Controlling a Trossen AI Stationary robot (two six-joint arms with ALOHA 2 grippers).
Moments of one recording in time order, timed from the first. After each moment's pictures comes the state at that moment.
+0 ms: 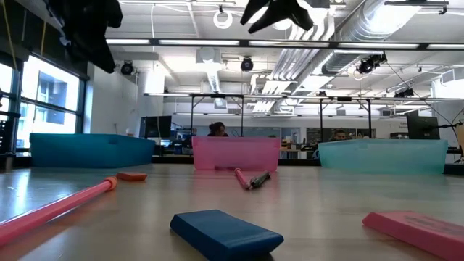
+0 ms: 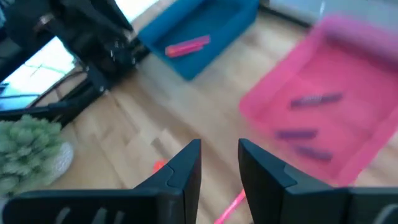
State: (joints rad) left arm 0.35 0.79 0.84 -0.97 -0.10 -0.39; right arm 0.10 1.58 1.49 -0.67 0.37 0.79
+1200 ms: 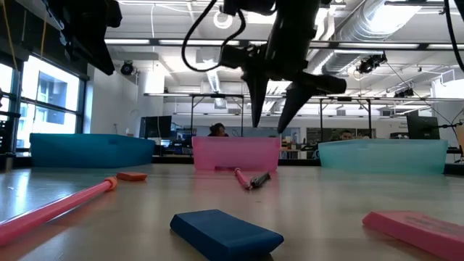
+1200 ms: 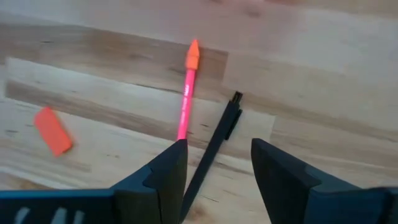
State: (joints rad) left arm 0.33 0.79 0.84 -0.98 -0.17 -0.36; right arm 0.13 1.94 1.49 -0.87 0.19 1.50
